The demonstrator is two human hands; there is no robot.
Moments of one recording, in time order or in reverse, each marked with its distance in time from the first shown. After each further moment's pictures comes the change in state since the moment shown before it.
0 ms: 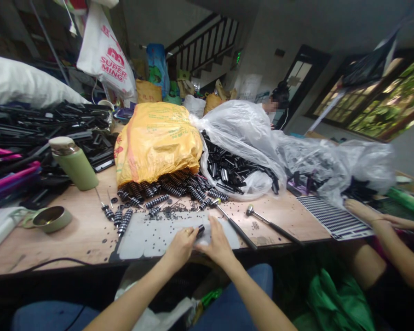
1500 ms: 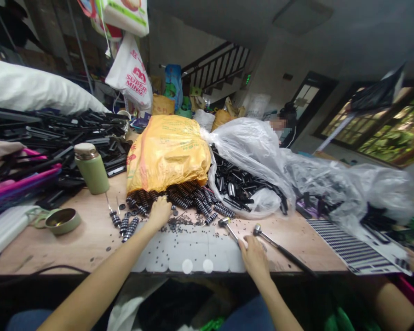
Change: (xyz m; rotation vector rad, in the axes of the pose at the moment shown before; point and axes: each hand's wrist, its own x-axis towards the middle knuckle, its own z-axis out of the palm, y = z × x) left_hand 0.086 -0.082 -0.097 0.644 -0.122 -0.362; right_hand 0.001 0.067 -0.064 -0.589 0.075 0.311
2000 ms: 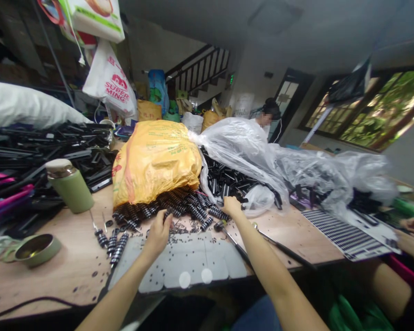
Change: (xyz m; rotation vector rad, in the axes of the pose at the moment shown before) left_hand -0.034 0.038 -0.016 -0.976 0.220 -0.116; right_hand 0.174 -0.040 -0.003 0.129 -0.140 0.086
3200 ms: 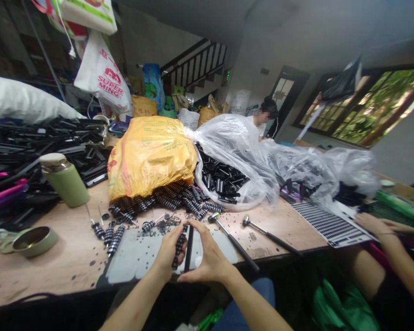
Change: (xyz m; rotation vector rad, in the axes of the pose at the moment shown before) left_hand -0.067 0.049 0.034 -0.888 -0.211 -0.583; right_hand -0.201 -0.049 -0.024 0.703 0.016 -0.817
